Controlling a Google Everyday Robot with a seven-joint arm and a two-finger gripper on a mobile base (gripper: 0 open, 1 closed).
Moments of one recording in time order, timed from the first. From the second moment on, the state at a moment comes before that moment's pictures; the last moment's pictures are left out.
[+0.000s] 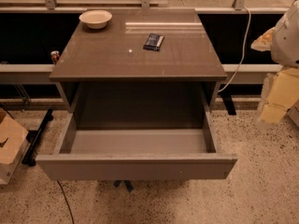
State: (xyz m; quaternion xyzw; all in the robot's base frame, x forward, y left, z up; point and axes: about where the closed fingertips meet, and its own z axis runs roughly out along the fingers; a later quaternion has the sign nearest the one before) arm 0.438 -0.217 0.976 -0.60 0.78 -0.03 0.16
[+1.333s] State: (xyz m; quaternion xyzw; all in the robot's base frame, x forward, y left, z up) arm 0.497 -0.128 0.963 -0.61 0.74 0.05 0.27
